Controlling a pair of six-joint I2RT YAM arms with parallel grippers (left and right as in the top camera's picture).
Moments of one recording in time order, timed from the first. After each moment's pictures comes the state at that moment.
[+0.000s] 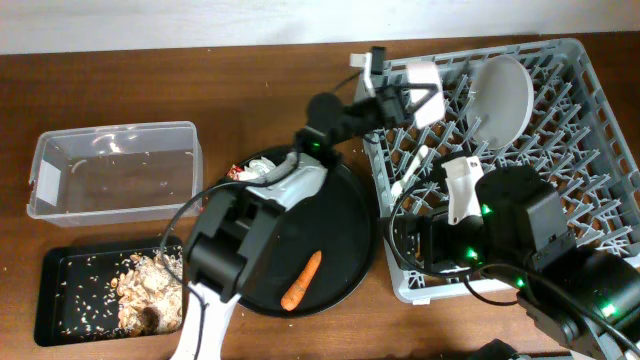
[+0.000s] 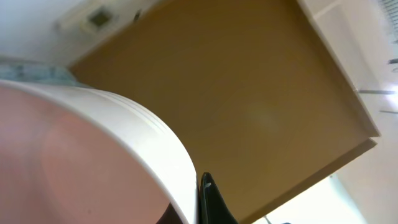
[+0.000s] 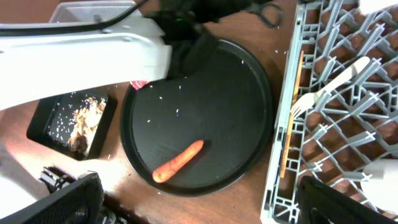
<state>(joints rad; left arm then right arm) -0.58 2.27 1.53 1.08 0.74 -1.24 0.51 0.99 1.36 -1.14 -0.17 0.36</state>
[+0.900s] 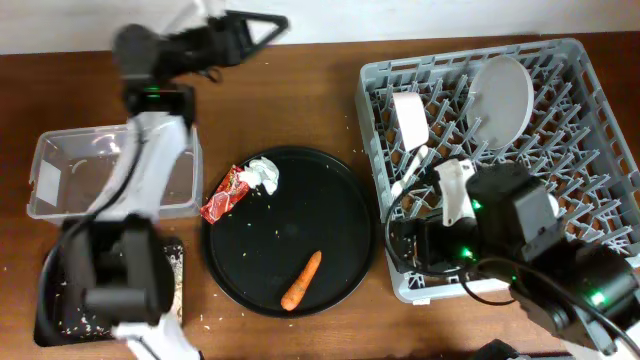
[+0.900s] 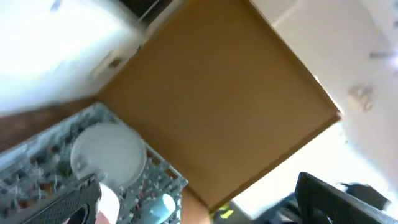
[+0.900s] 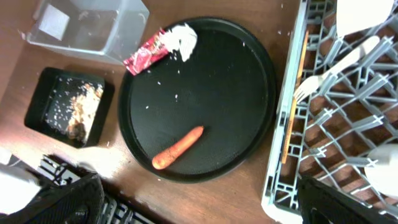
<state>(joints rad) -0.06 1.99 1.62 0.93 1.30 -1.38 0.51 1.02 1.36 -1.19 -0.19 0.36</state>
